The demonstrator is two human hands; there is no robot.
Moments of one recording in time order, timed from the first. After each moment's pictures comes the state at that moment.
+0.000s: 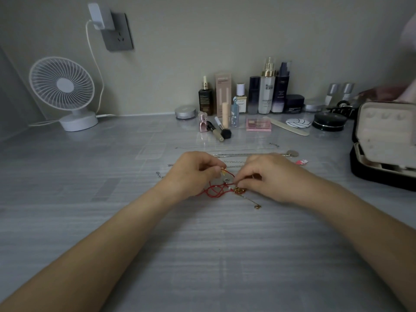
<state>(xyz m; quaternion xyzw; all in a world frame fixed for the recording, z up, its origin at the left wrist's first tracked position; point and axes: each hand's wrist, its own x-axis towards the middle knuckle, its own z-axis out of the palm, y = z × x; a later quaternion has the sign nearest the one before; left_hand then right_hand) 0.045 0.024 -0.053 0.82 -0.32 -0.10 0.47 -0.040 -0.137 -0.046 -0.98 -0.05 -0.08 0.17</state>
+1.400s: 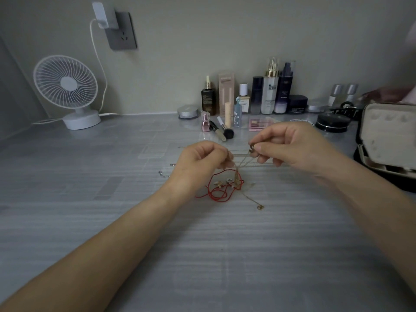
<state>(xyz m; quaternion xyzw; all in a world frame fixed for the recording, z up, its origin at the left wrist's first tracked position) 0.025 0.018 -0.040 0.70 -0.29 -0.09 0.64 -0.047 -0.145 -0.014 -0.84 0.01 -0.17 0.52</state>
